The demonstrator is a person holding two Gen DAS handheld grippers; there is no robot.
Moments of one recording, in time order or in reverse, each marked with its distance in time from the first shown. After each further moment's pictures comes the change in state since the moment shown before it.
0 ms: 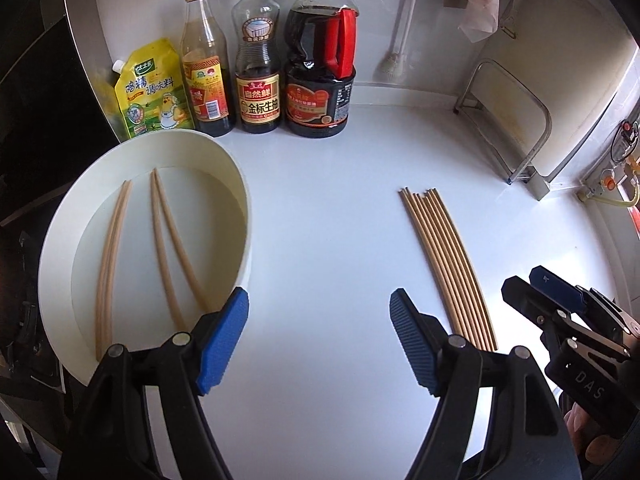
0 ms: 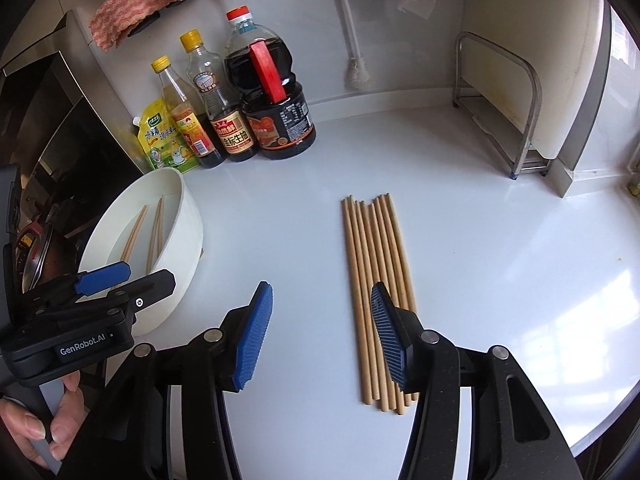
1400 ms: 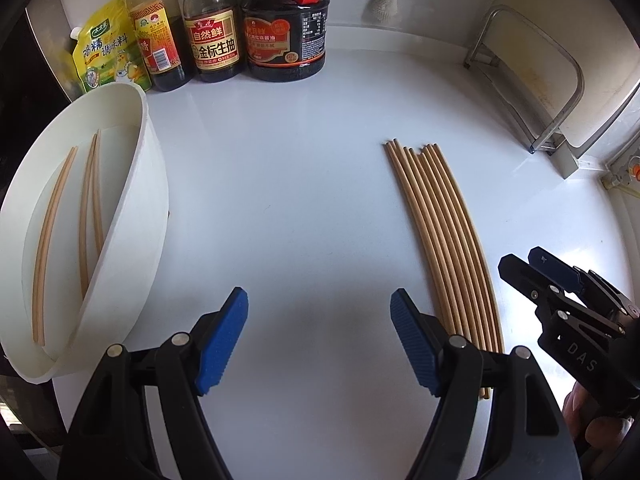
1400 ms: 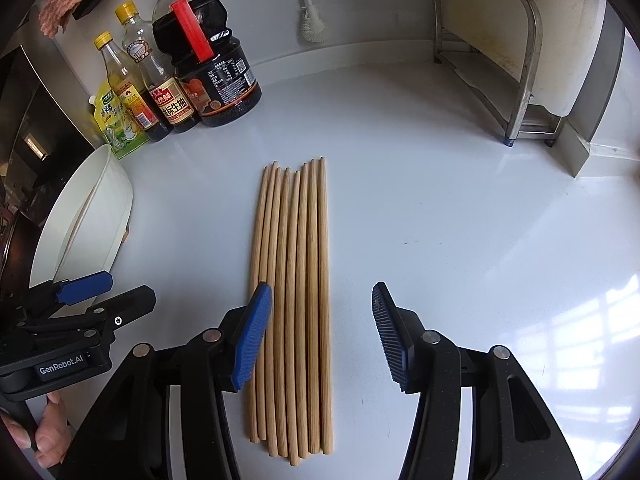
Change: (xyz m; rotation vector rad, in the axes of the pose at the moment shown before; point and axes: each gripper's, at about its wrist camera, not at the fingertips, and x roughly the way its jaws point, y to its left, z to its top) left arm 0.083 -0.050 -0.007 -0.028 0.118 0.038; right arm 0.076 -0.081 -0.002 -0.021 0.085 0.000
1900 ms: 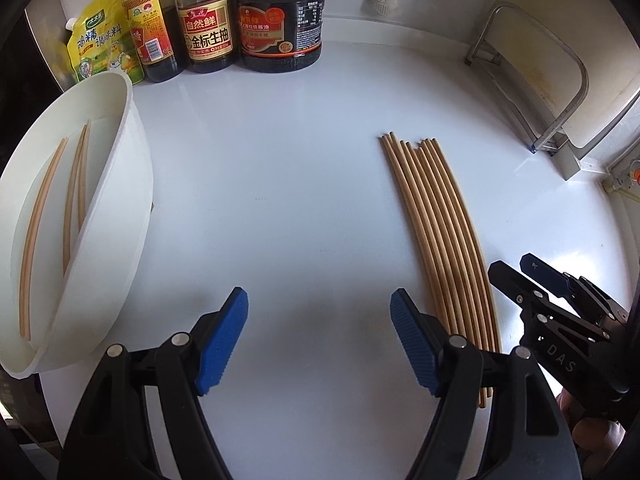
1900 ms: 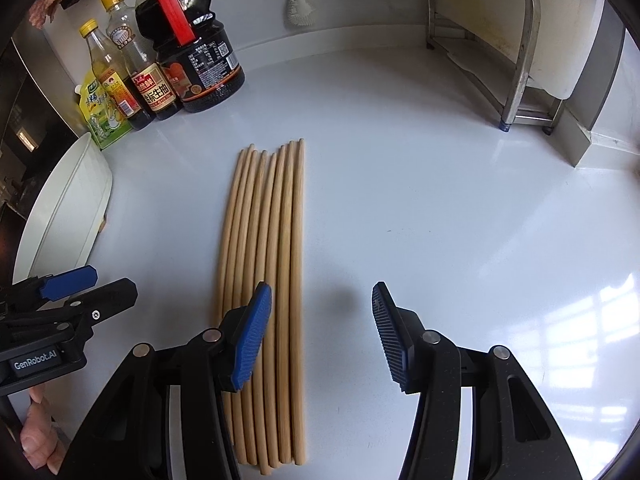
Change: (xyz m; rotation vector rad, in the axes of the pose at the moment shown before) left arm 0.011 -0.007 -0.002 -0.014 0.006 -0.019; right arm 0.021 -0.013 -0.008 -0.004 0.034 -0.047
